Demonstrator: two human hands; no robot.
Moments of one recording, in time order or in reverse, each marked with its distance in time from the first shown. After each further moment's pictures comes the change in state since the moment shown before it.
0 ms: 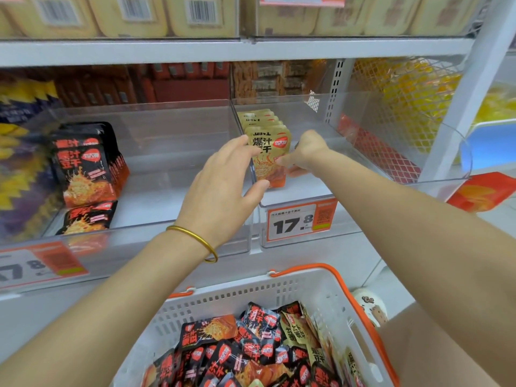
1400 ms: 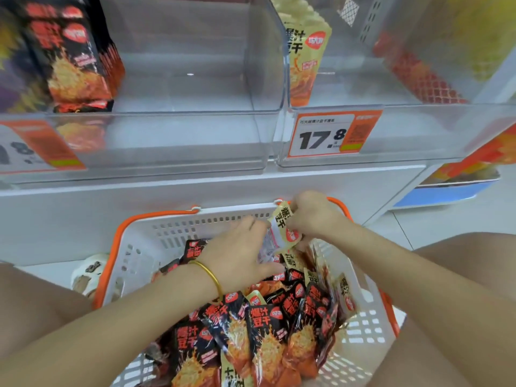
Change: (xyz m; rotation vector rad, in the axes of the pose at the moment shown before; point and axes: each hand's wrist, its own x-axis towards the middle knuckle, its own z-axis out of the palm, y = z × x) left_hand -0.150 -0.025 0.094 -0.004 -0.730 -0.148; right_hand -0.124 0.123 0.094 -0.476 -0.477 0.098
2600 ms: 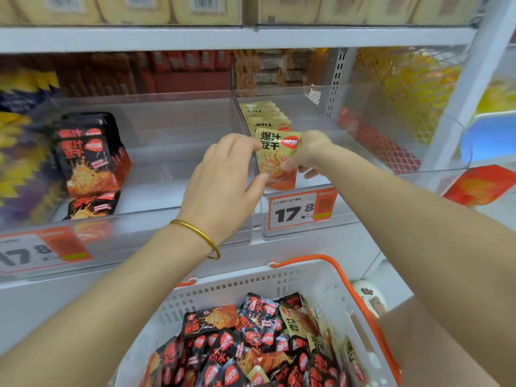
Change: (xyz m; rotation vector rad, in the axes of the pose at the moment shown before) left_hand 0.030 0.051 -0.162 0.042 0.771 0.135; right_hand 0.029 -0.055 -0.173 0.369 0.372 -0.070
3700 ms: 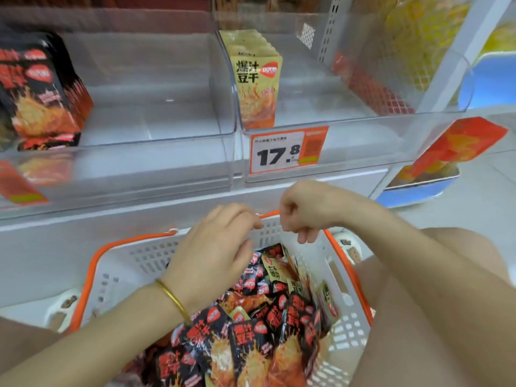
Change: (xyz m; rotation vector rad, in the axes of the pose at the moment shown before) left_hand -0.117 -0.009 0.057 -0.099 -0.301 0.126; right_hand -0.117 0.075 0.040 -0.414 -0.528 -0.033
